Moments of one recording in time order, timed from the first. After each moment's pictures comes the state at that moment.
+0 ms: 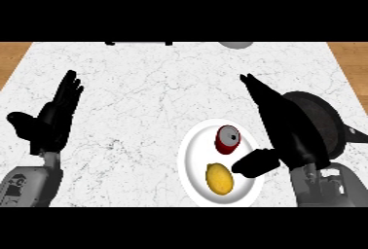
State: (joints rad) left arm -0.22 0.31 -0.02 -1.46 0.14 0.17 0.05; right arm -0.46 -0.35 0.42 -1.91 0.48 0.21 0.96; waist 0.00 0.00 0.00
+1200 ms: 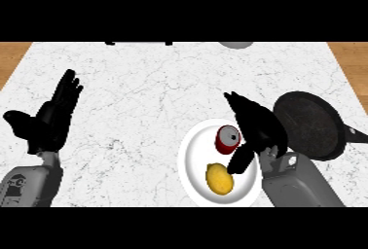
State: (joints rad) left arm -0.22 0.26 0.04 -1.47 0.09 0.10 0.08; right arm -0.43 -0.19 0.41 -1.67 0.63 0.42 0.87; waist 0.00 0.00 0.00
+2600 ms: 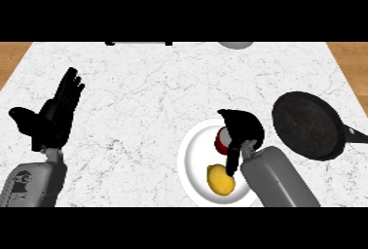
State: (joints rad) left arm -0.25 0.21 0.10 -1.45 0.03 0.07 0.08; right arm -0.44 -0.06 0.33 -1.32 0.85 0.49 0.69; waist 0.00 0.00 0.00
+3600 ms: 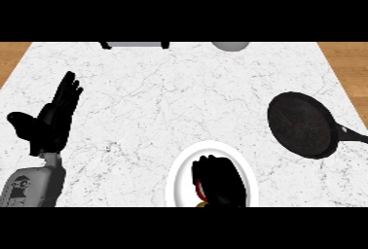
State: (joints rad) left arm -0.22 0.19 0.11 -1.47 0.01 0.06 0.09; right arm -0.11 -0.03 0.68 -1.66 1.03 0.37 0.63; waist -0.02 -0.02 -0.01
